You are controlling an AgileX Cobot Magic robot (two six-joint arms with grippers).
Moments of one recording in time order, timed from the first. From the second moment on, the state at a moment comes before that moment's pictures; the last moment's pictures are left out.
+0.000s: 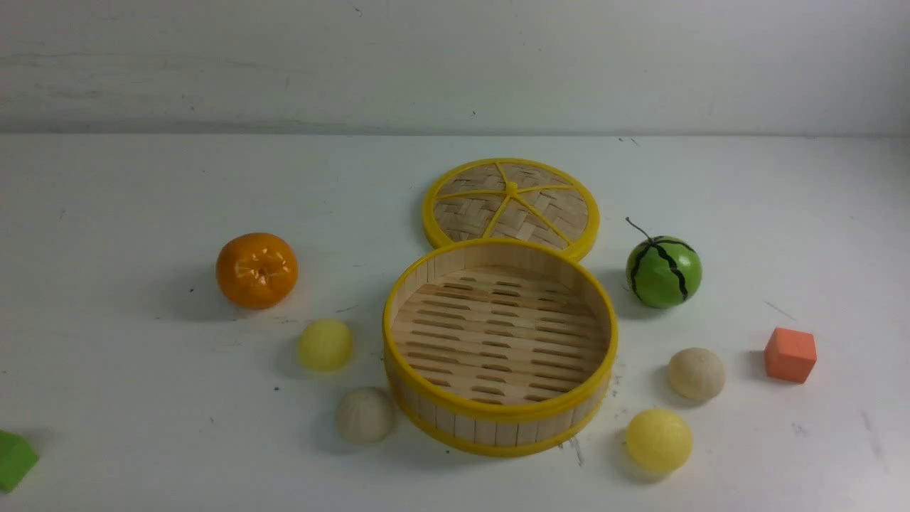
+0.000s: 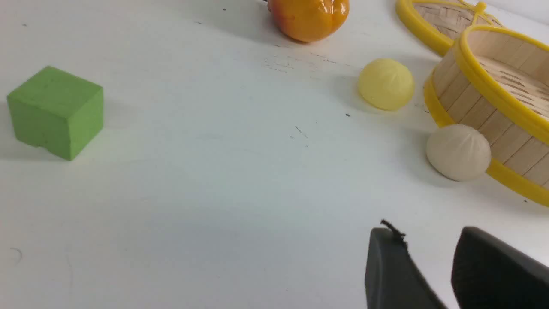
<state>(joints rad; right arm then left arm) 0.03 -0.01 0.02 -0.03 0.39 0.19 -0.12 -0.01 0.03 -0.15 0.37 -0.19</state>
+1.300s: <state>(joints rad) 0.03 -0.01 0.02 -0.03 0.39 0.19 -0.12 -0.01 0.03 -0.30 0.27 -0.24</state>
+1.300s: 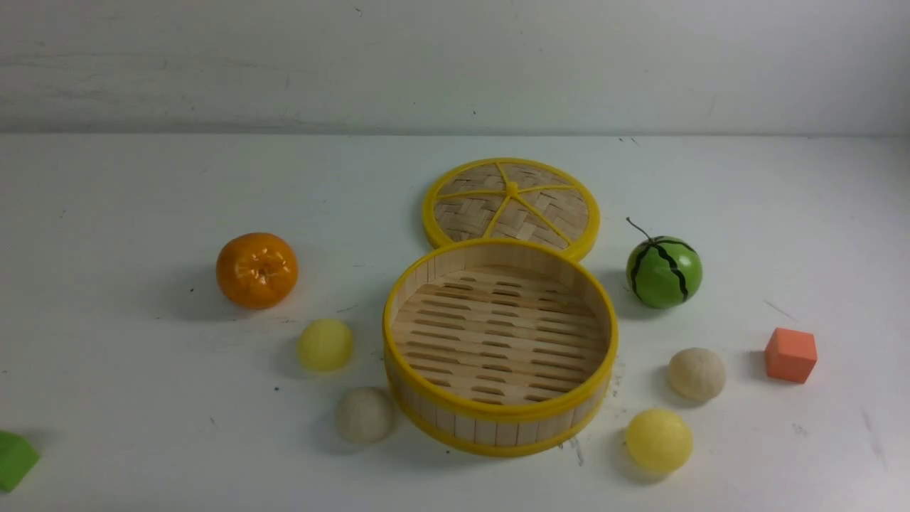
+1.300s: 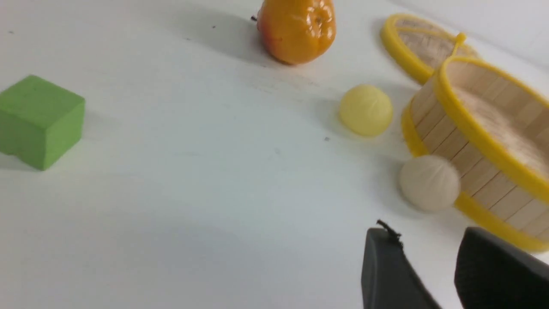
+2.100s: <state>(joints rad) 0.03 -0.01 0.02 -0.03 0.39 0.19 -0.12 0.68 -0.64 -0.59 0.88 0.02</state>
